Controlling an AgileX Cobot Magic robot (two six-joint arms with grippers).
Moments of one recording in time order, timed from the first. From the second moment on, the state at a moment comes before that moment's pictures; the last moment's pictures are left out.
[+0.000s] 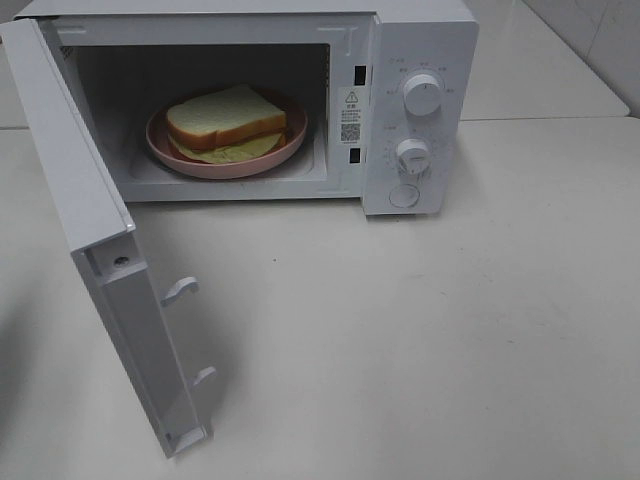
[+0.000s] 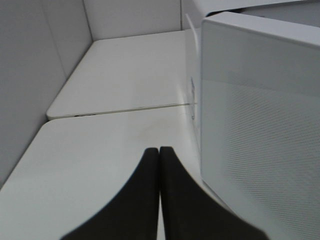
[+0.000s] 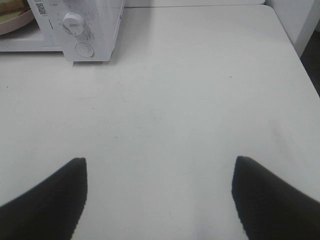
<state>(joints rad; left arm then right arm) 0.05 1.03 -0.18 0.08 -0.61 0.04 0.11 0.00 -0.51 -0.07 1.05 0.09</state>
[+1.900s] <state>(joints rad) -0.58 1.83 -0.65 -0.18 -0.96 0.03 0.11 0.00 -0.51 -0.07 1.05 0.09</state>
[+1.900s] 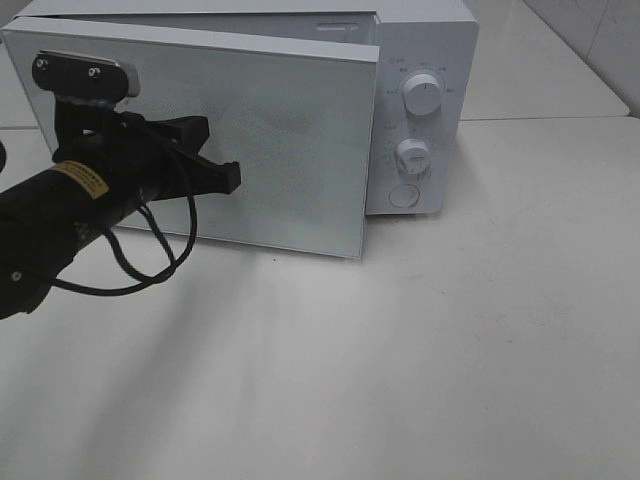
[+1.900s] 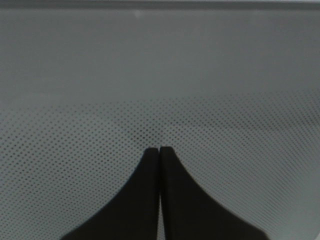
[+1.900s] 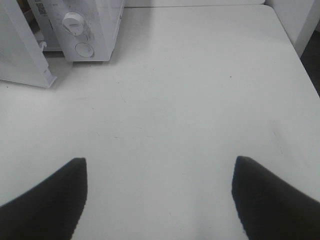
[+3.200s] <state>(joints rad) -0.65 2.02 -1.09 -0.18 -0.69 0.12 0.11 0.00 -0.51 -0.07 1.05 0.09</state>
